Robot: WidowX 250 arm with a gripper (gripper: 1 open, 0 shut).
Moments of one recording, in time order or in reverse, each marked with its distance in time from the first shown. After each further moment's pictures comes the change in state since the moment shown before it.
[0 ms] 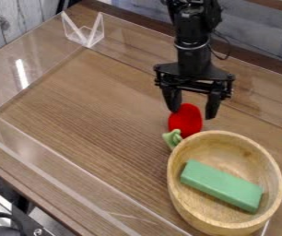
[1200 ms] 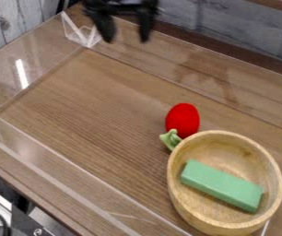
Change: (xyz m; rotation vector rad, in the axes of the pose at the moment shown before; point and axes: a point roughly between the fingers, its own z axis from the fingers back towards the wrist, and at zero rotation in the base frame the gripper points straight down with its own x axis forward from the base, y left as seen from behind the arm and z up) arm 0.018 0.110 0.100 -0.001 -0.160 0.159
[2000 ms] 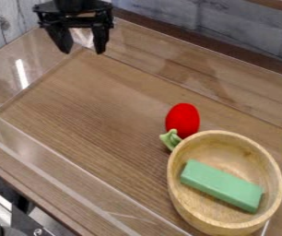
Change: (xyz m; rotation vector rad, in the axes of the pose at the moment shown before) arm -0.012 0.049 -0.018 0.092 -0.006 0.083
